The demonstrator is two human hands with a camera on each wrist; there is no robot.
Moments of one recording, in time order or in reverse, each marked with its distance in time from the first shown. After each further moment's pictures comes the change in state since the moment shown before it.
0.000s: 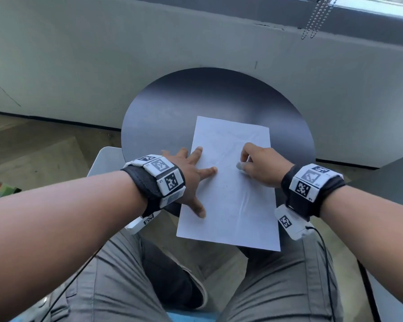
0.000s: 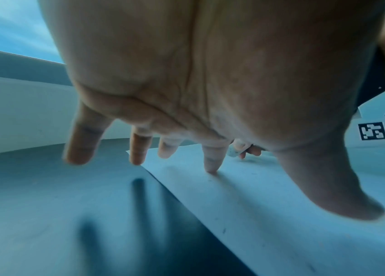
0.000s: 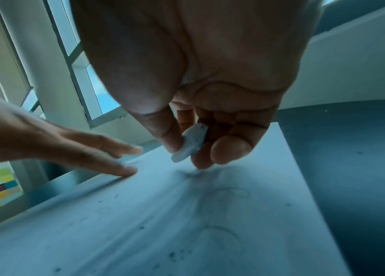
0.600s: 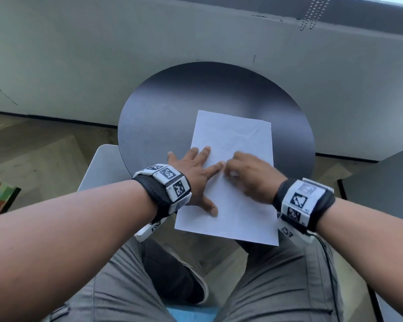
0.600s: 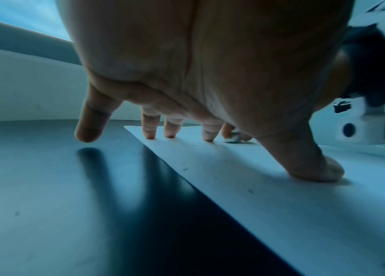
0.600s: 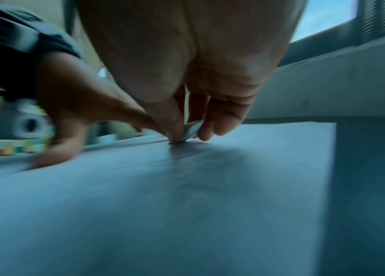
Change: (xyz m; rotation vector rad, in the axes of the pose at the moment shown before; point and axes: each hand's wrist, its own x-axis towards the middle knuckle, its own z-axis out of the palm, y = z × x) left_hand 0.012 0.020 0.019 -0.110 0.109 0.010; right_hand -0.024 -0.007 0.029 -0.170 0.079 -0.435
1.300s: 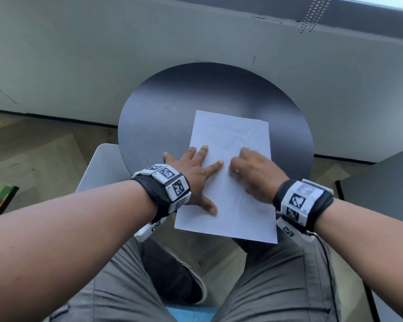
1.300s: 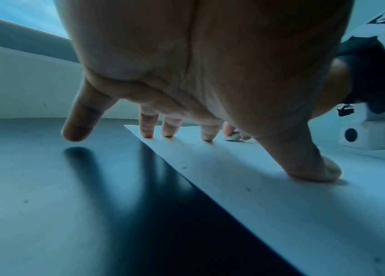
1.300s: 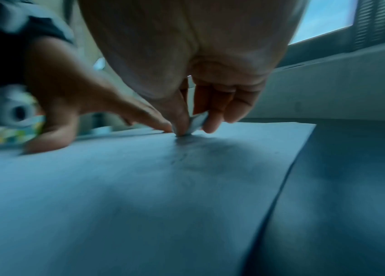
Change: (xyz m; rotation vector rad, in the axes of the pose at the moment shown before) left_hand -0.003 0.002 0.000 -0.034 -0.020 -0.034; right_hand -0.006 -0.002 -0.005 -0.136 0.016 0.058
